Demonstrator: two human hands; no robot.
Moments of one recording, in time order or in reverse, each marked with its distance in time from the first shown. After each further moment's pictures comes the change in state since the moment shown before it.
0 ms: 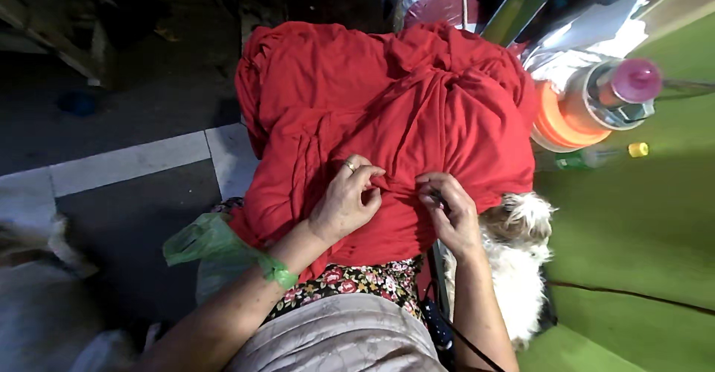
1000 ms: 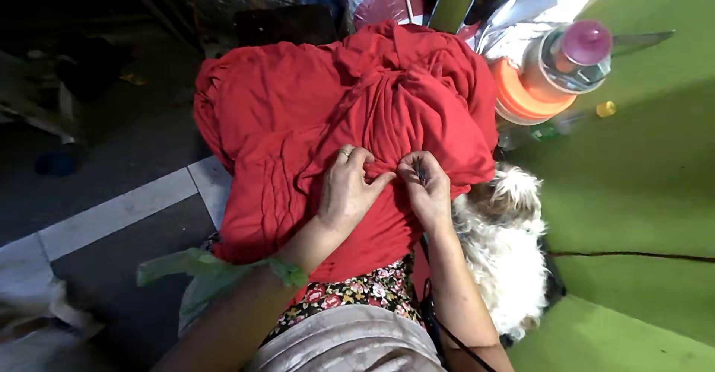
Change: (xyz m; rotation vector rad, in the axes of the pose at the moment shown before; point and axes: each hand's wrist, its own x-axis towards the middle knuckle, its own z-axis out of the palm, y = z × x) left_hand 0.050 0.029 0.032 0.074 -0.091 -0.159; right_hand 0.026 0.000 0.010 0.113 0.299 0.369
